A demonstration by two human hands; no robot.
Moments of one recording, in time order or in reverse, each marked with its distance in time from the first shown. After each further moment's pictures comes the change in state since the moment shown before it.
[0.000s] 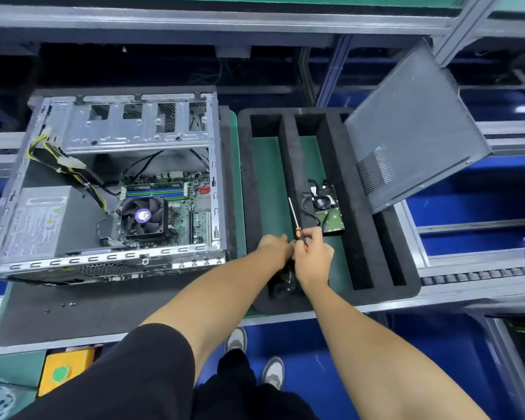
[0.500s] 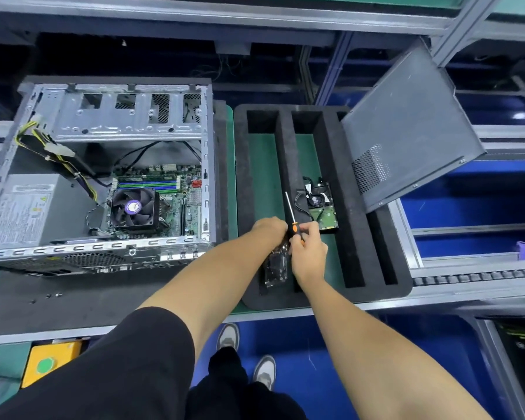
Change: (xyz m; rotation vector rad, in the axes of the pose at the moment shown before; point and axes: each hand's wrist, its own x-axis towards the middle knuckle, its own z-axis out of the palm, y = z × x) left_hand 0.013 -0.013 -0.037 -0.358 -0.079 -0.145; right_hand 0.008 0.005 -0.006 0.020 -0.030 -0.009
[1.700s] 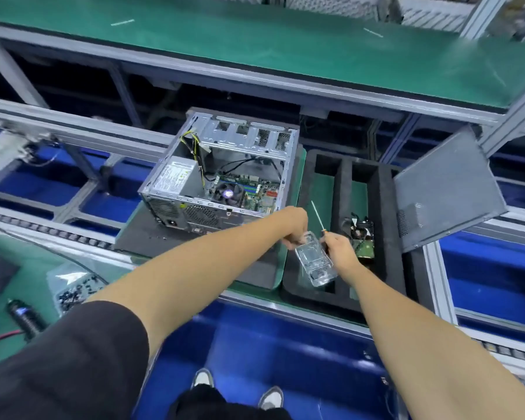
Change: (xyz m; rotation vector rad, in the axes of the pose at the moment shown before) left_hand -0.231 -0.041 -0.015 -0.670 0.295 -0.101; right_hand -0.039 -0.075 -0.044 0.113 -0.476 -0.095
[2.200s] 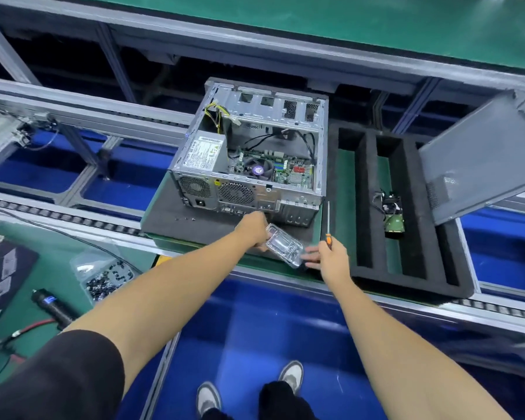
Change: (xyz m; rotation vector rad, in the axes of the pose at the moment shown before) left_hand -0.005 -0.196 0.028 -0.245 0.188 -0.110; right_hand -0.061 0.041 0.136 0.263 0.135 0.127
